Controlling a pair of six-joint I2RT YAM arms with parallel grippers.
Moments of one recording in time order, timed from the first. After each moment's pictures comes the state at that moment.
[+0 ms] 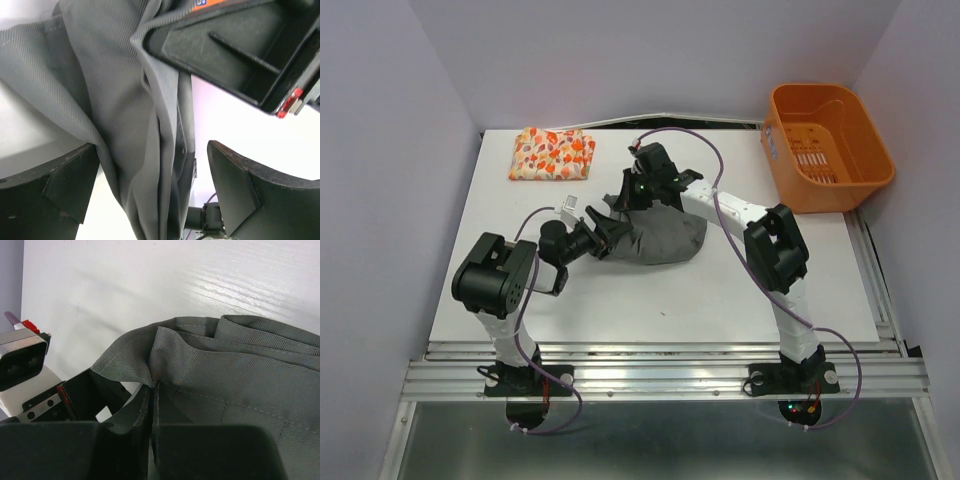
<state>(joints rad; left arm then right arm) -0.27 1.76 0.44 1.12 0.57 -1.20 0.67 2.17 1.81 -0.32 -0.27 0.59</state>
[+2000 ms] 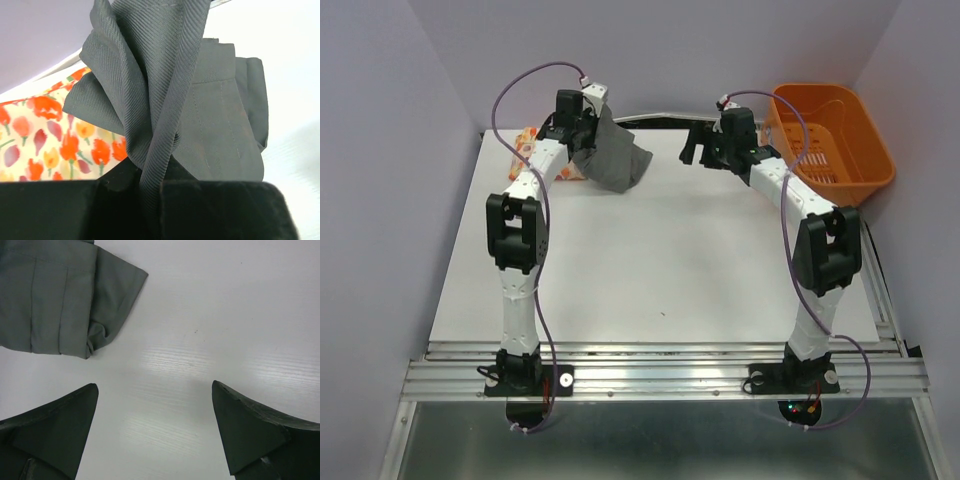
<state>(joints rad) -0.22 2.21 2.04 -0.37 0.08 0.16 0.31 1.95 1.69 -0.28 -0.06 0.38</state>
